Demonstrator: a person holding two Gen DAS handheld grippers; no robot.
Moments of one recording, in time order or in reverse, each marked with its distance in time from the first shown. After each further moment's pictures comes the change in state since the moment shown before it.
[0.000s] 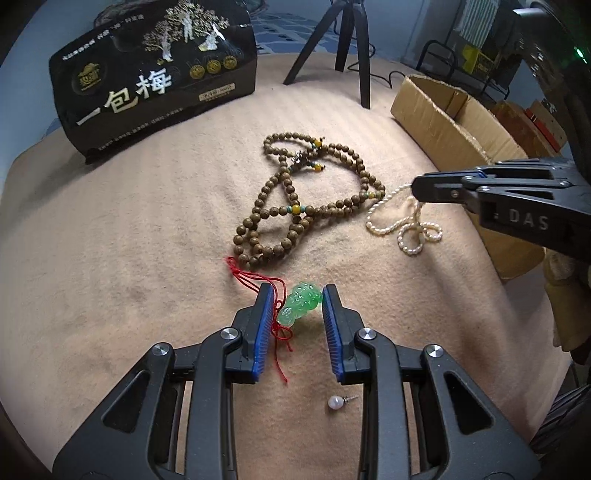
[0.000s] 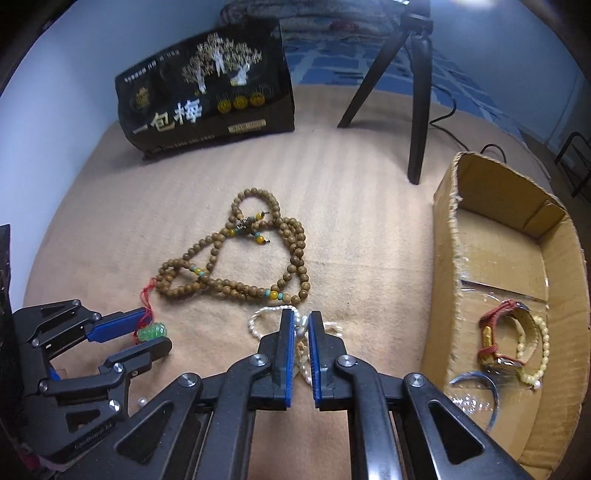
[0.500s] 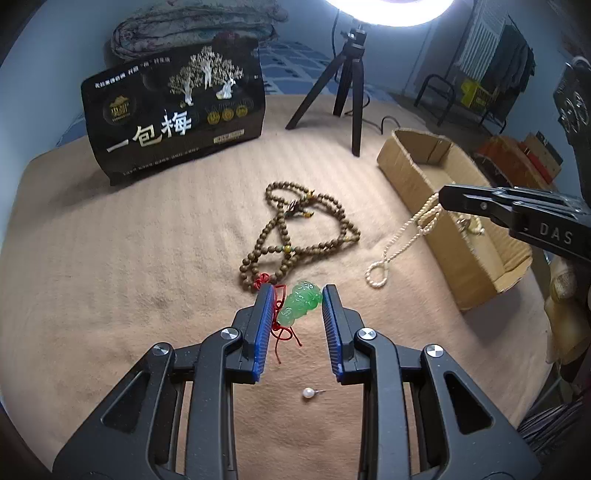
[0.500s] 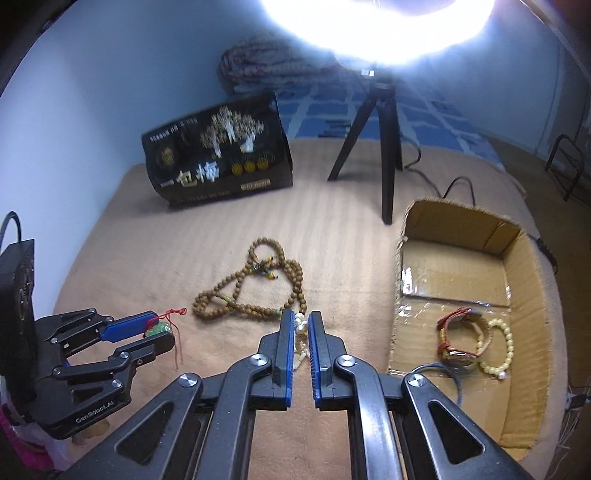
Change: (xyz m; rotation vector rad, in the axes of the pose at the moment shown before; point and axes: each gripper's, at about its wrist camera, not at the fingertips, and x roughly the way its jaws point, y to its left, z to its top) left arm -0.054 -0.001 0.012 -0.067 -0.103 -0.036; right arm -0.078 -0.006 -0.001 0.031 -0.153 0.026
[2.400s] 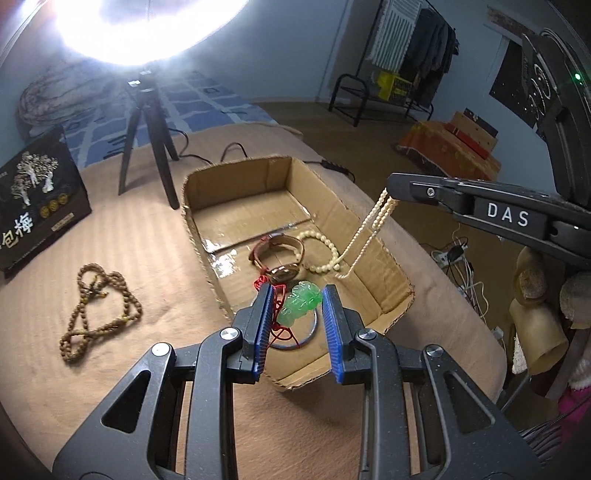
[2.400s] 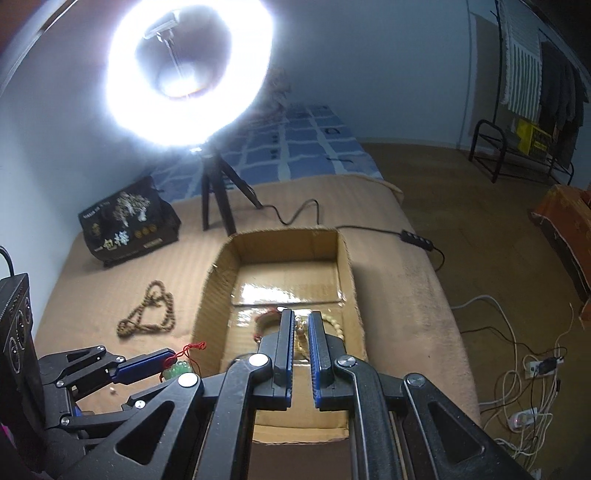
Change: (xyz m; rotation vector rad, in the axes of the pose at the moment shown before) left arm 0.022 -0.205 0.034 0.197 -0.060 -0.204; right arm -0.096 -0.159 -0.030 0.183 -0.114 -0.189
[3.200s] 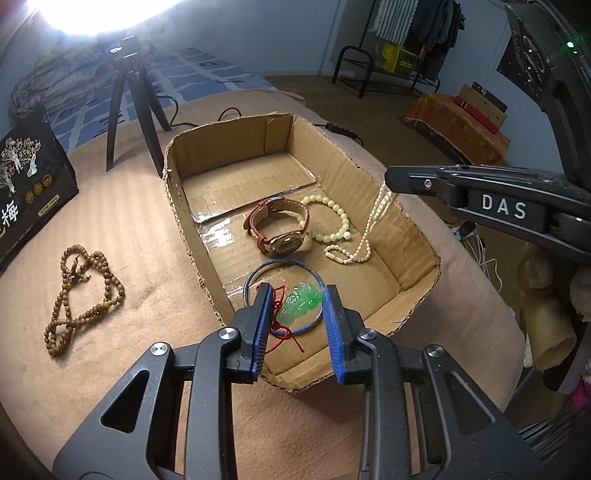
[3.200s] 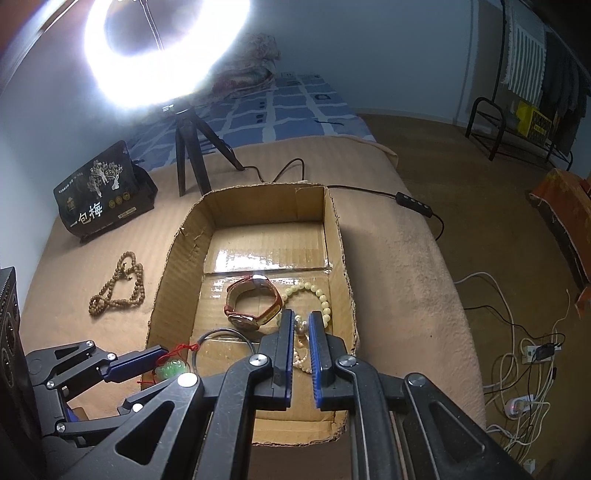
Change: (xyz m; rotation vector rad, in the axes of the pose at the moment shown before) left arm 0.036 0.000 -0.012 0.017 0.102 0.035; right arm 0.033 -0.005 -0.012 -0.007 0.093 -0.030
